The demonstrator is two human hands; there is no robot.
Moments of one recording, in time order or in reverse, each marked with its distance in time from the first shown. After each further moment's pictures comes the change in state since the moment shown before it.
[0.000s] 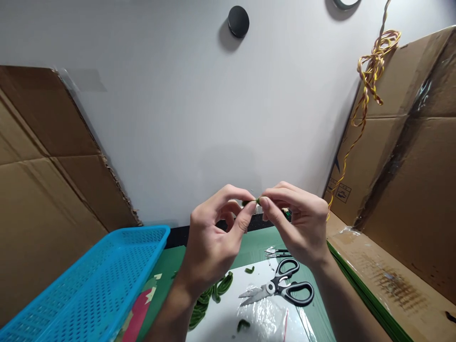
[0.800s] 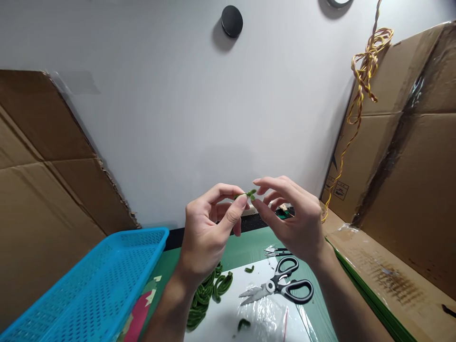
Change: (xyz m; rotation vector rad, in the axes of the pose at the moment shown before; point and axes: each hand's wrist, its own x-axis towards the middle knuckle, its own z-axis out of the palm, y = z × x) left_hand 0.008 -0.007 0.000 -0.264 0.023 -0.211; right_hand 0.000 0.006 -0.002 -0.258 -0.007 -0.157
